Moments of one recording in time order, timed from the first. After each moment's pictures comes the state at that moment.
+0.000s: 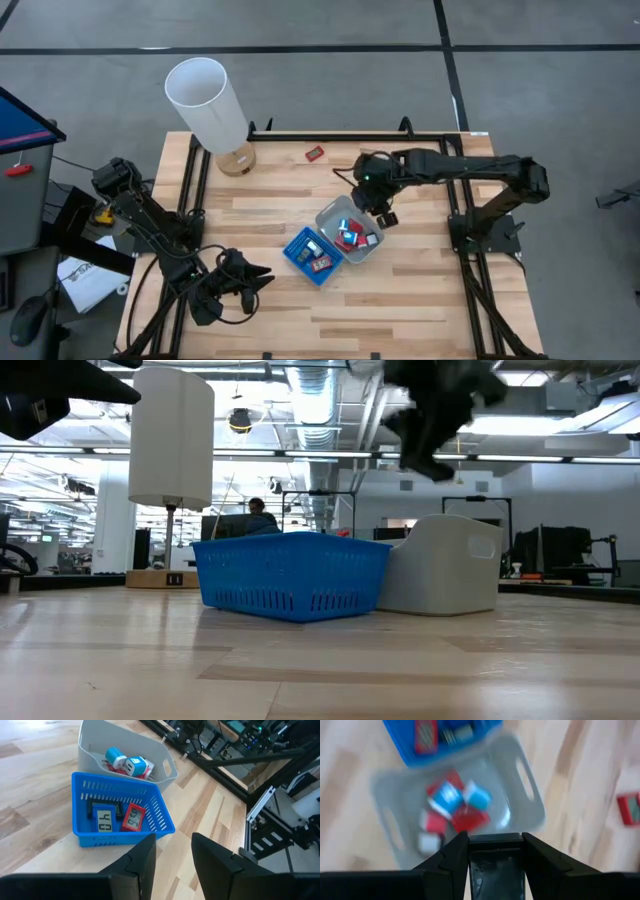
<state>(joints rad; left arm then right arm) -0.90 1.36 0.74 -0.15 -1.04 -1.26 -0.11 1.53 1.36 -0.96 -0.08 -0.50</state>
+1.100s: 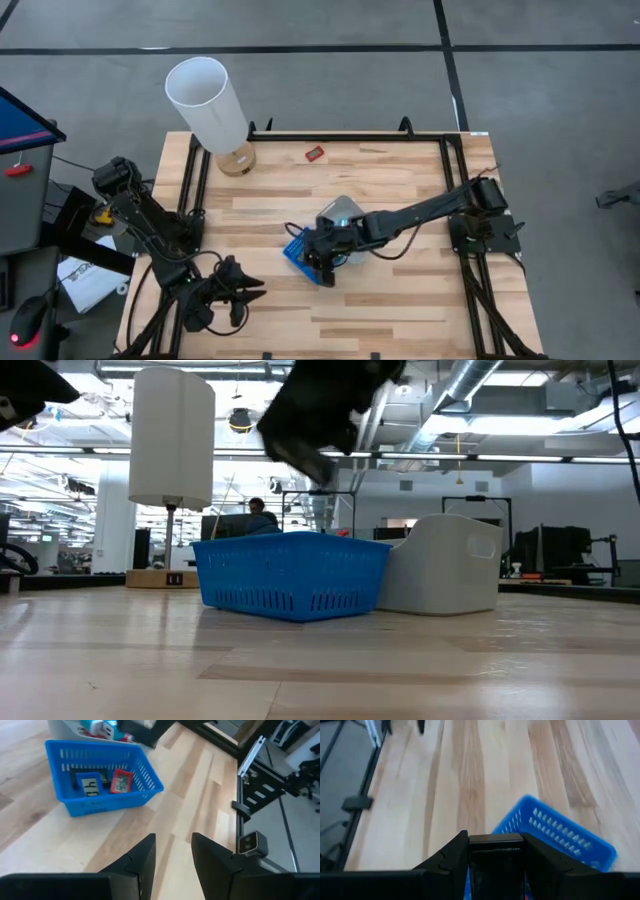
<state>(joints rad) -0.97 1.36 0.74 -0.21 -0.91 -1.21 0.24 1.90 1.44 -0.31 0.05 0.27</state>
